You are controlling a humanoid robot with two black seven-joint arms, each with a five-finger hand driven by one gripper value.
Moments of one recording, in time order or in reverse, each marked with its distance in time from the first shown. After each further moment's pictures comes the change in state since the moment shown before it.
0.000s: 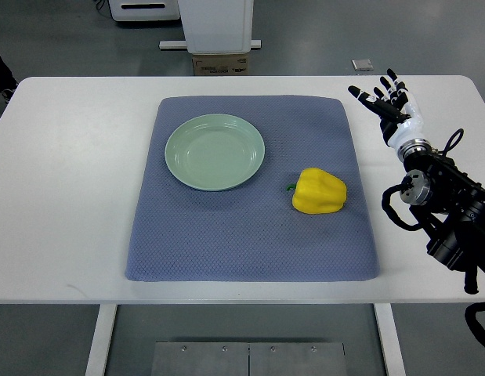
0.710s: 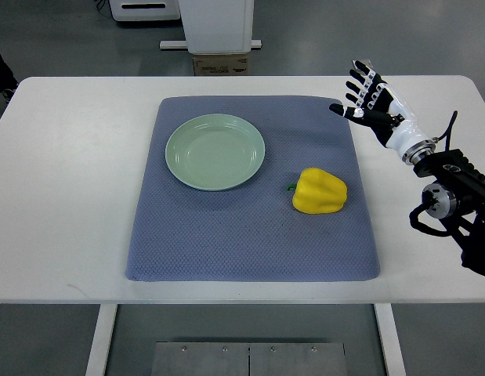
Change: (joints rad) left arm 0.000 0.000 0.000 0.001 0.000 0.000 0.000; right arm -0.021 -0.159 -0.183 0.160 -0.227 0.258 0.123
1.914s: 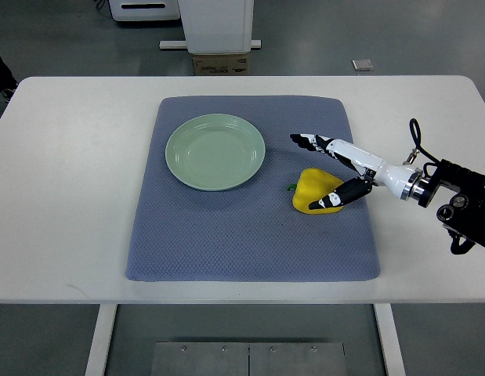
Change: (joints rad) left arm 0.000 0.000 0.000 0.000 0.000 0.000 0.000; right arm -0.001 -0.195 -0.279 0.264 -0.602 -0.054 0.119
